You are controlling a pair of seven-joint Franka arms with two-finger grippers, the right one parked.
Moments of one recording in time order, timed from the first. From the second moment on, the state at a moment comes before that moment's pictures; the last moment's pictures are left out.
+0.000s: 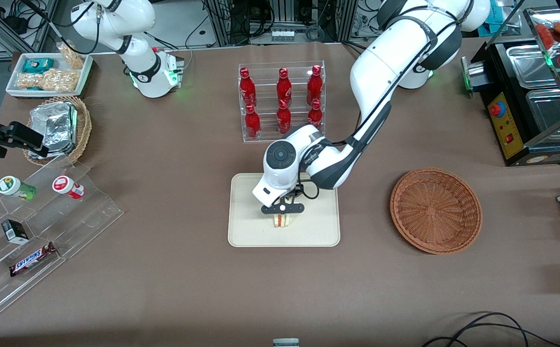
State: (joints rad) arm -0.53 0.89 -0.34 -1.25 0.26 2.13 -0.93
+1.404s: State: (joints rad) arm -0.12 0.21 -0.33 -1.68 0.11 1.75 -0.68
